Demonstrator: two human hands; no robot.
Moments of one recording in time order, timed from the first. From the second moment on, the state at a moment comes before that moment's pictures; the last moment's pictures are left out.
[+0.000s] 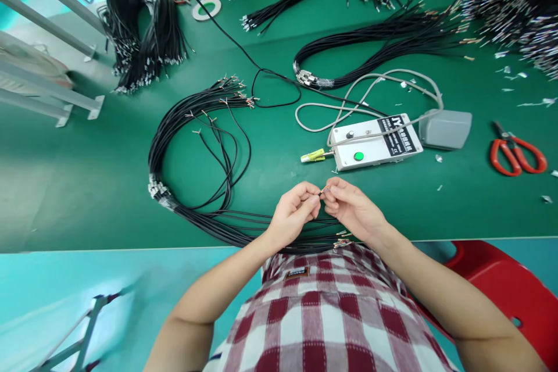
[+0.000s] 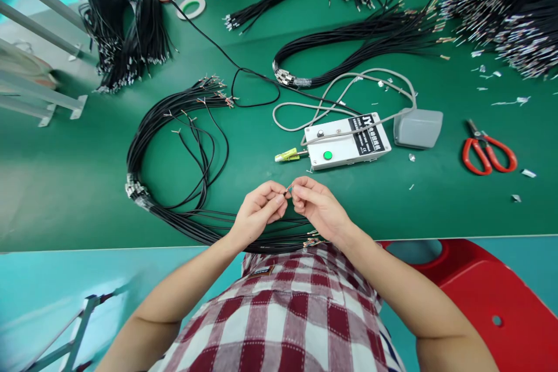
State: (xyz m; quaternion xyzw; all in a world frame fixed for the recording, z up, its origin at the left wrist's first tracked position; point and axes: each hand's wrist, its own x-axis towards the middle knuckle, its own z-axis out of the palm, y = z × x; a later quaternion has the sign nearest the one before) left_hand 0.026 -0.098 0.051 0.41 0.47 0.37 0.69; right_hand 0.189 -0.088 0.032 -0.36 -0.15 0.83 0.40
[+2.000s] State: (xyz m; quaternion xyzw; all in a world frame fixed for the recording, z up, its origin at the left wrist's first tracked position) left_hand 0.031 -0.106 0.041 0.38 0.50 0.43 0.65; right_hand 0.170 -0.100 0.034 -0.48 -0.32 0.66 0.48
